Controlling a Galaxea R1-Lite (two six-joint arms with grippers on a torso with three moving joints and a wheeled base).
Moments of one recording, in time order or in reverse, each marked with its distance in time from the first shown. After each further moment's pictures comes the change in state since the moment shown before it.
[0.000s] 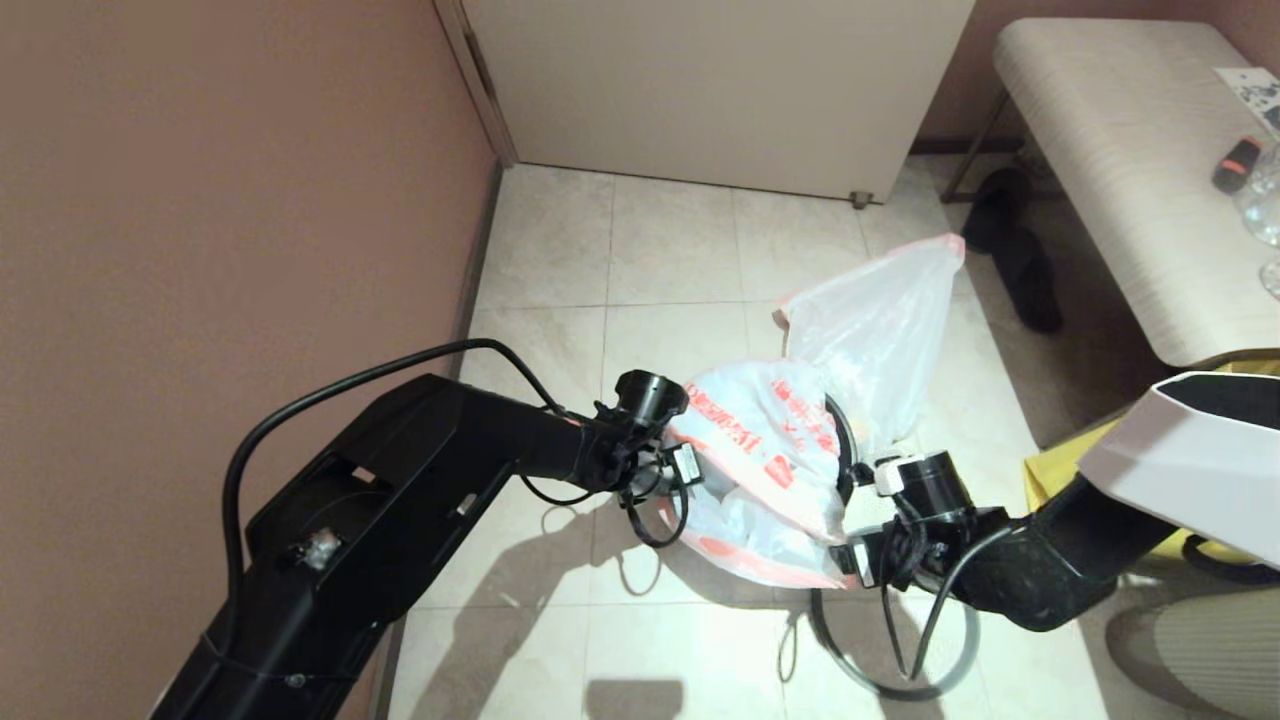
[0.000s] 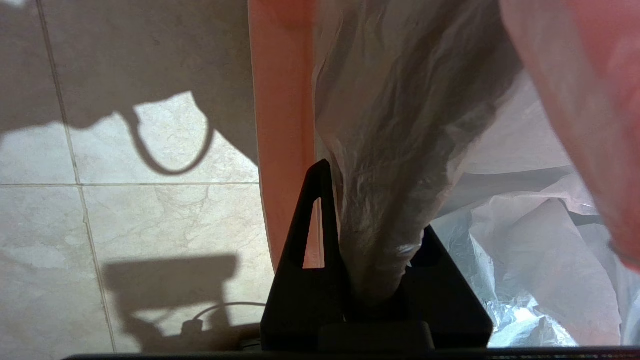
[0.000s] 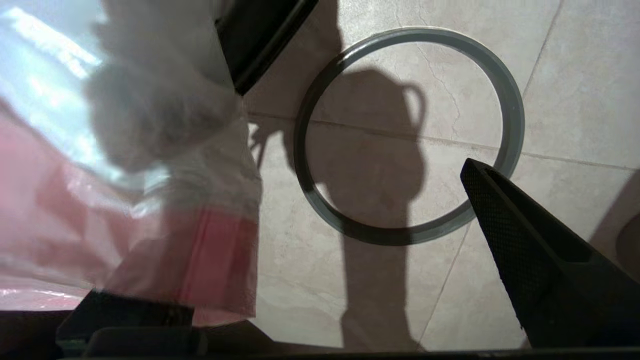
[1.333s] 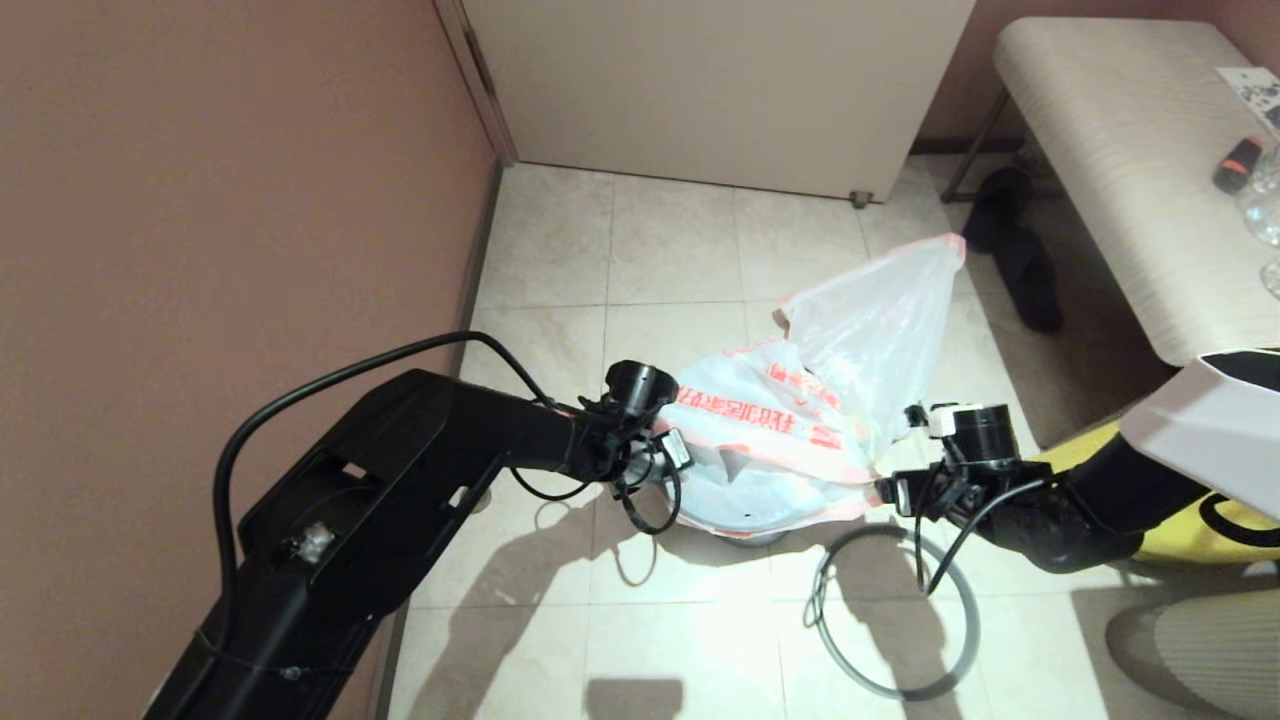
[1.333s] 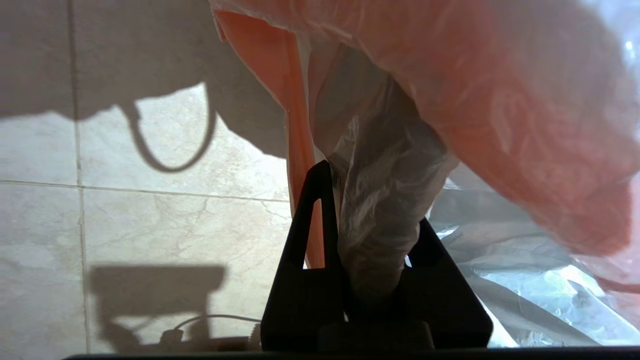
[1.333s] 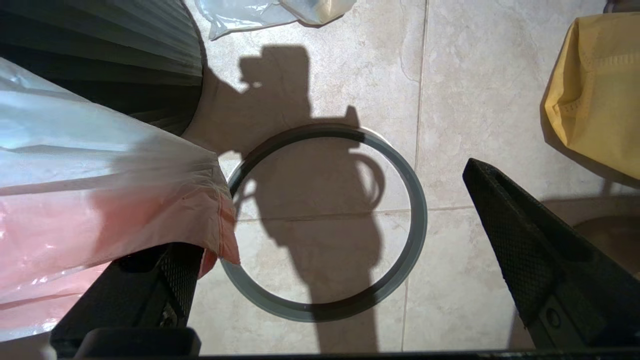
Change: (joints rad) left arm 0.018 -0.005 -0.023 -0.001 0.039 -0.074; right arm -0.172 0.008 -0.104 -0.082 -0.051 -0.037
